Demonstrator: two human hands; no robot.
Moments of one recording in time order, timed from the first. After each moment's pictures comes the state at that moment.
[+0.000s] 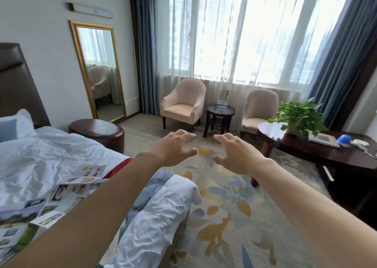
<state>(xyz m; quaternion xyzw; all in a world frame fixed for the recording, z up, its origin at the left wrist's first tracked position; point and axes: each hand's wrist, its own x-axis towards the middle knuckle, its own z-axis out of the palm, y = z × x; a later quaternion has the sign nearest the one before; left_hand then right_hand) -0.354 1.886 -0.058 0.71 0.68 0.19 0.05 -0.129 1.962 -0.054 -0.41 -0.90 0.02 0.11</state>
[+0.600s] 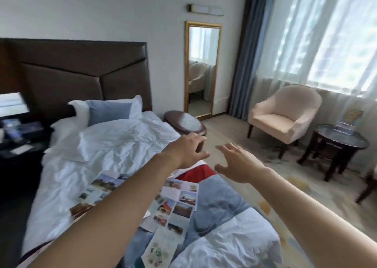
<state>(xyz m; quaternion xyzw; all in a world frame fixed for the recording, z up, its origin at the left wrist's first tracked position) -0.613 1.913 -0.080 0.48 0.86 0.18 0.01 -0.481 2.074 -0.101 -0.15 -0.99 0.04 0.07</state>
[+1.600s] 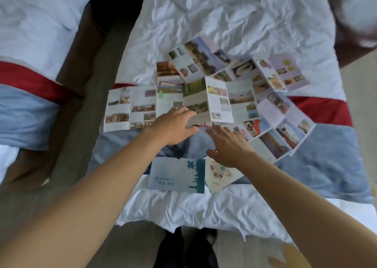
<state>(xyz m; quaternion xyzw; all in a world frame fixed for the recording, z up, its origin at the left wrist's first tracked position) -0.757 1.667 -0.461 0.14 0.95 0.16 0.22 -0.720 1.881 -0.487 0.22 -0.95 0.04 -0.21</state>
